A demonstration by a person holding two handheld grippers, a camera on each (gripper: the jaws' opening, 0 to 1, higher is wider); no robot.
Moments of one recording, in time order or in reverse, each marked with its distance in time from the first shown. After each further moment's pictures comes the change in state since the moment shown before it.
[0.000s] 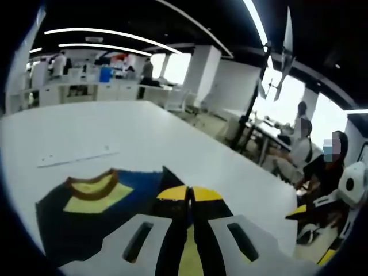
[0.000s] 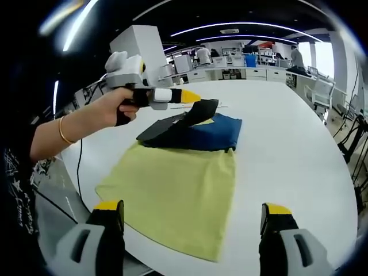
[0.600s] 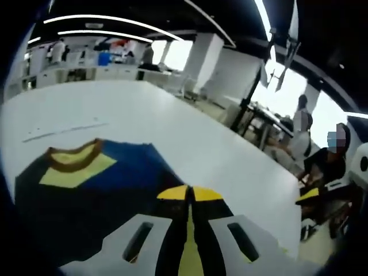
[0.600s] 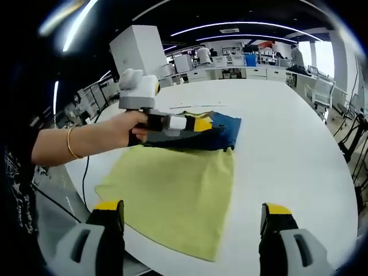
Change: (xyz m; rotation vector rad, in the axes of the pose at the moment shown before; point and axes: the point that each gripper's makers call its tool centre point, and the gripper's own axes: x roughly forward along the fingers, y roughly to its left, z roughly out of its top) left arm 0.029 -0.011 -0.062 -0.041 0.102 -0.018; right arm 0.000 -0.005 0.000 0.003 0.002 0.000
